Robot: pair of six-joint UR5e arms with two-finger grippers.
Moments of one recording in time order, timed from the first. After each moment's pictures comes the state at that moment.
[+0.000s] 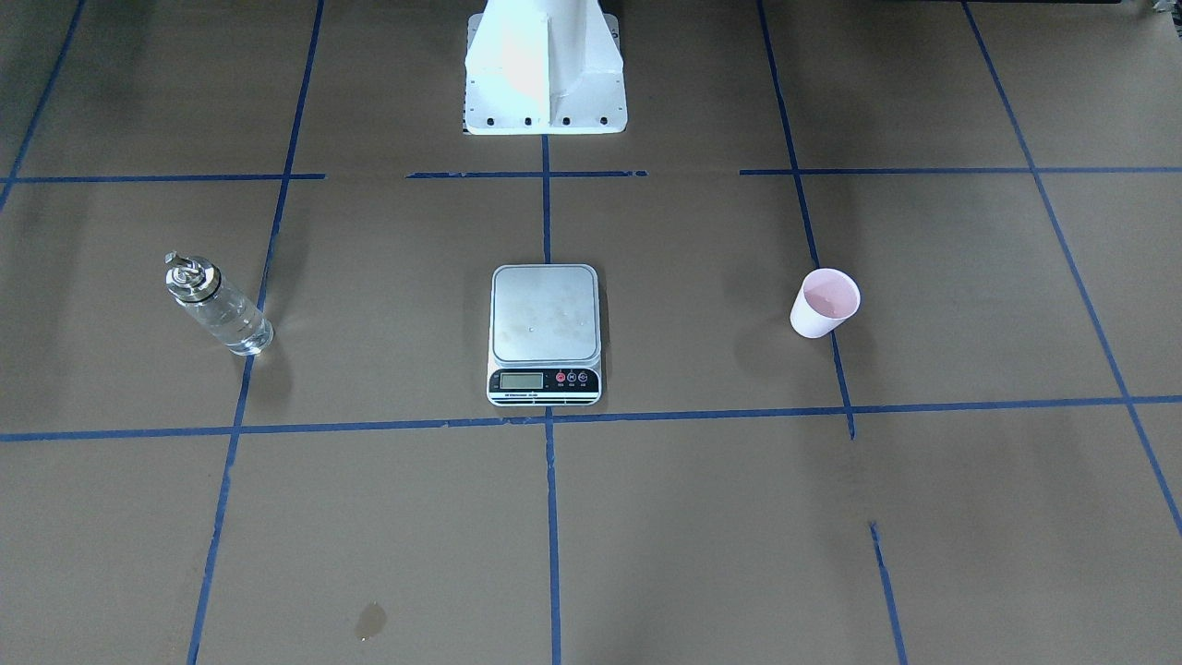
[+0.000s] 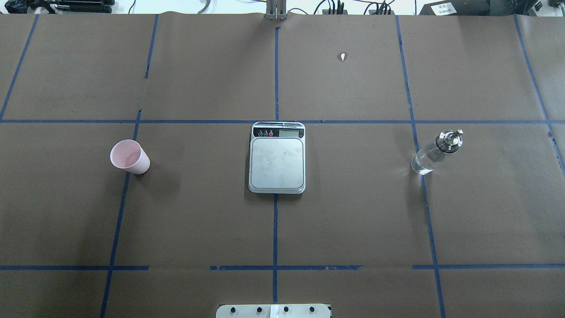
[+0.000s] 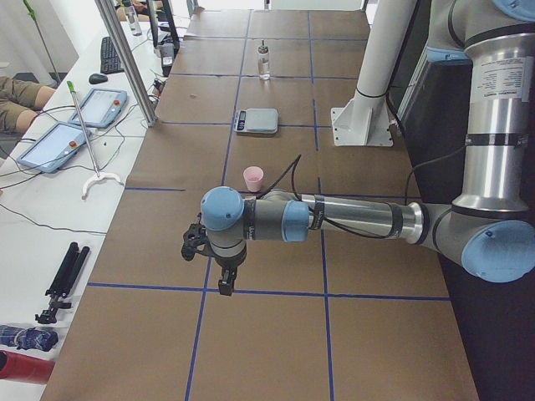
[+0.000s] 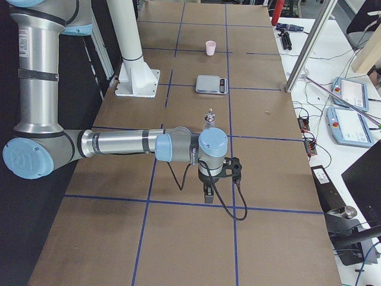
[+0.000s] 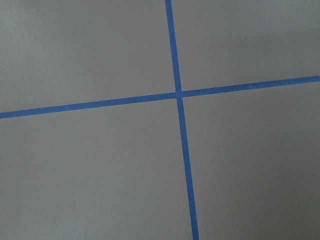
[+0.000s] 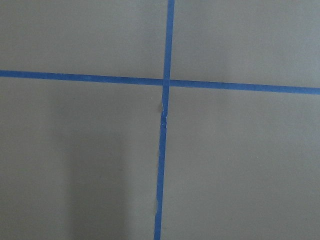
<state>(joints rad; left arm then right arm) -1.61 -1.54 -1.69 -1.50 -2.36 0.13 1.58 -1.65 1.75 -1.65 2.32 -0.04</state>
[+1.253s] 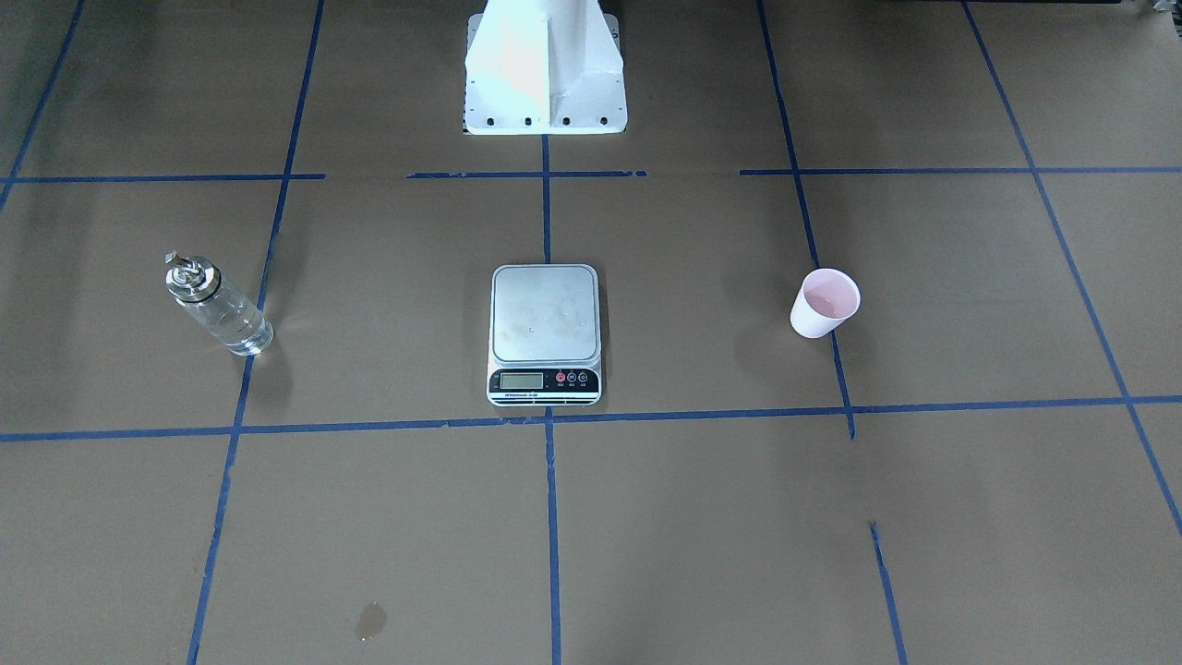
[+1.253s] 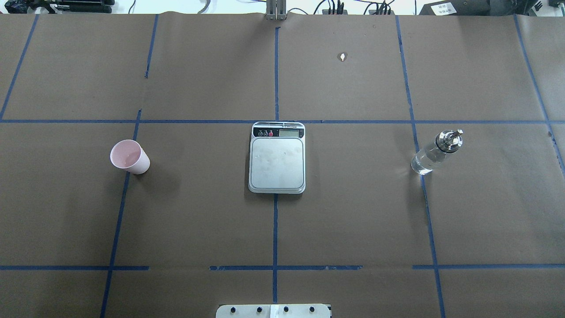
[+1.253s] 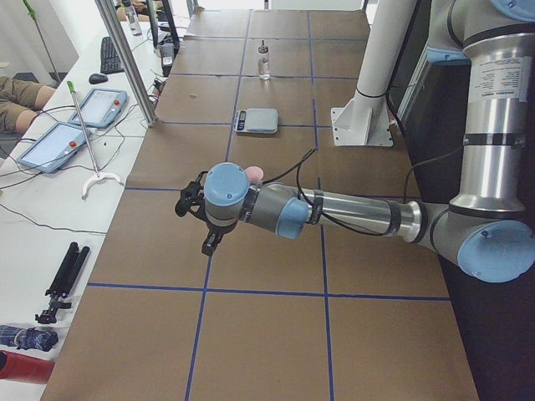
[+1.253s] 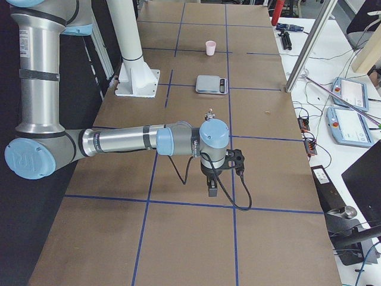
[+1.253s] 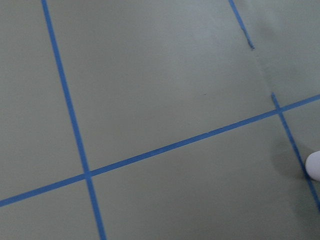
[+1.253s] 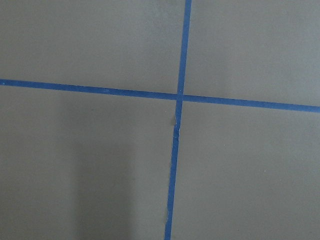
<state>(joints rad) -1.53 -1.57 -1.75 -1.82 -2.58 -0.05 1.58 -1.64 1.79 -1.65 2.33 -0.03</state>
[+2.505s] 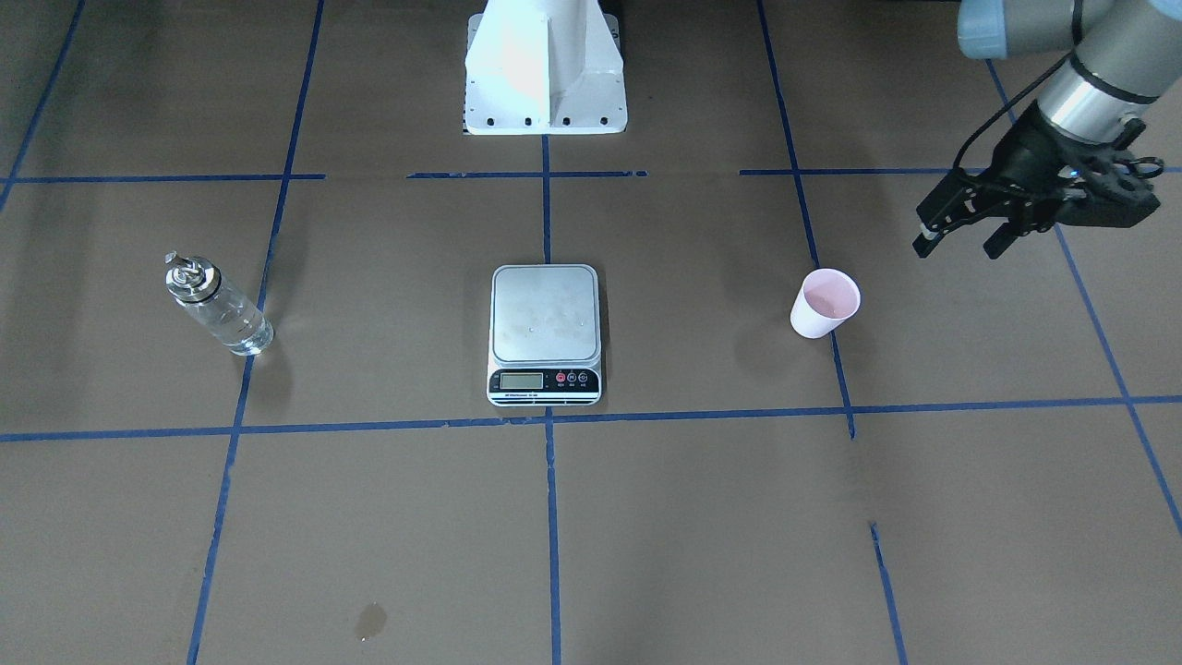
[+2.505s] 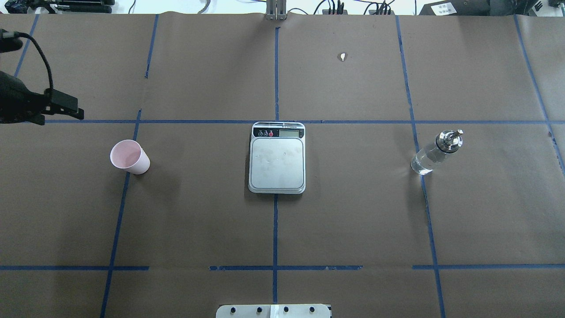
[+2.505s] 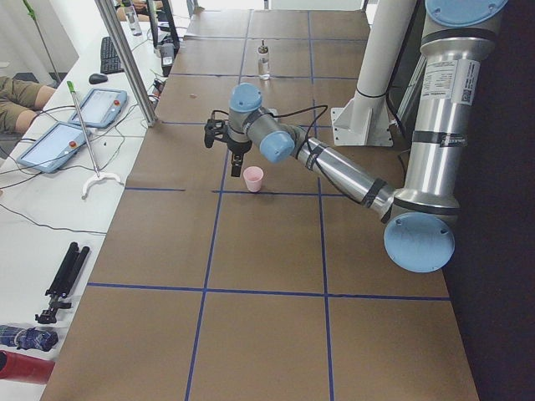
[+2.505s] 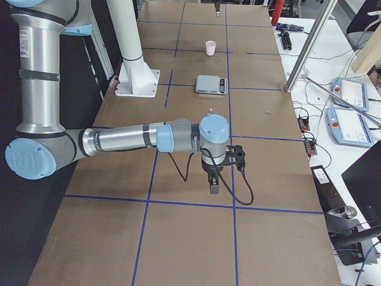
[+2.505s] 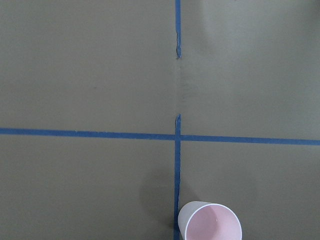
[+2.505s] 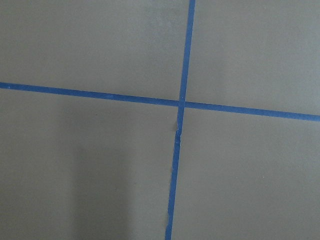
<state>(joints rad) -1.00 -1.66 -2.01 -1.83 -2.15 -1.00 1.57 -1.64 1.81 -1.65 2.31 -0.03</state>
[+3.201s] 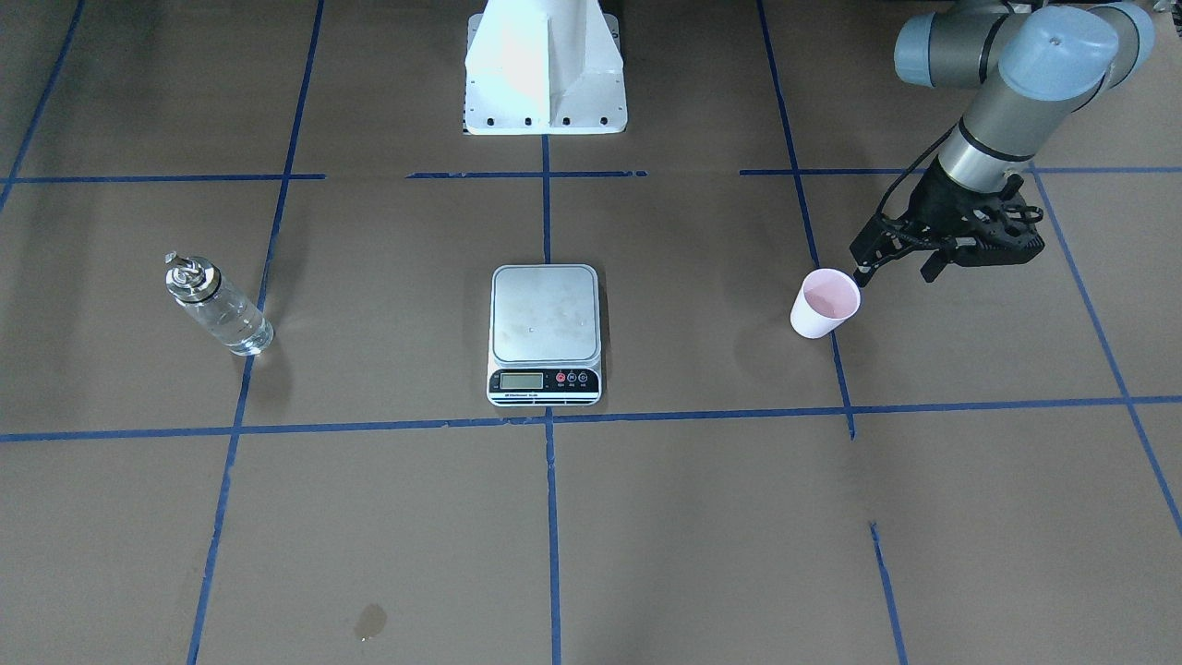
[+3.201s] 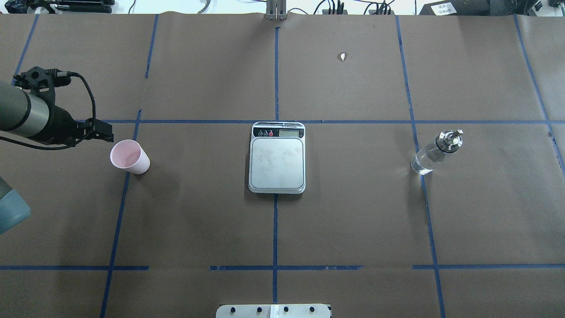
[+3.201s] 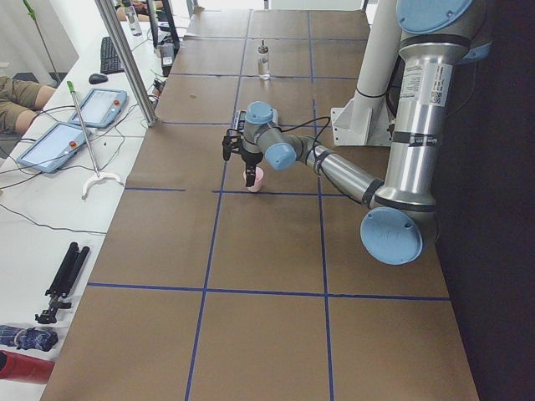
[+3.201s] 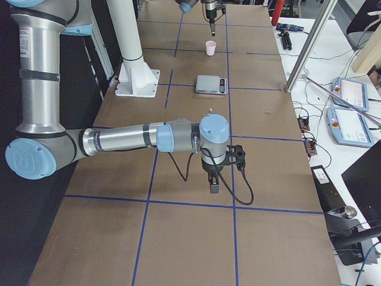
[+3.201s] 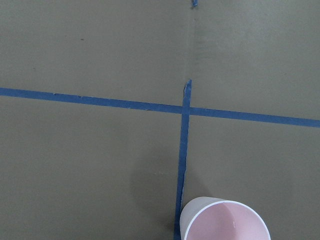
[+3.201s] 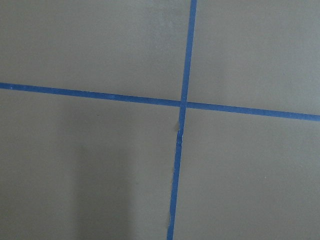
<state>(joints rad) -0.86 -1.67 -1.90 -1.92 -2.03 -1.06 1.57 -1.64 1.81 -1.65 2.32 -0.03</state>
